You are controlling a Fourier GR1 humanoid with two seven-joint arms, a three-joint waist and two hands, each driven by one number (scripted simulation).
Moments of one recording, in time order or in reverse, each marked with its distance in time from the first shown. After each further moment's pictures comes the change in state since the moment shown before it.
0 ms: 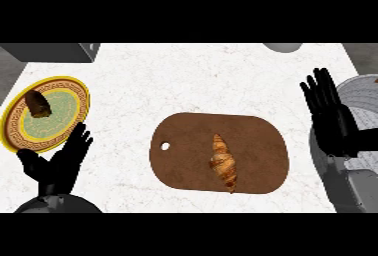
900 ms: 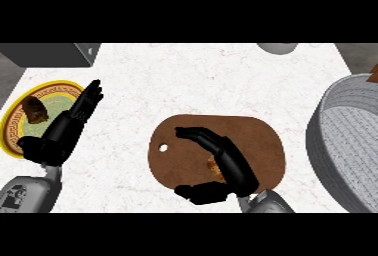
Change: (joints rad) left arm -0.194 0.120 -0.117 -0.183 -0.190 -0.092 -0.073; right arm -0.027 0.185 0.576 -0.047 0.644 -0.139 -0.064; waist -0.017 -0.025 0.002
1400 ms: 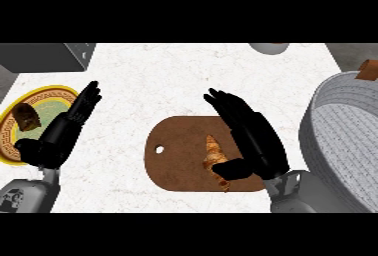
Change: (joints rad) left arm 0.019 0.002 0.004 -0.032 -0.008 0.009 0.023; right arm -0.158 -0.211 -0.008 -0.191 0.387 0.090 0.539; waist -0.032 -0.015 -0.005
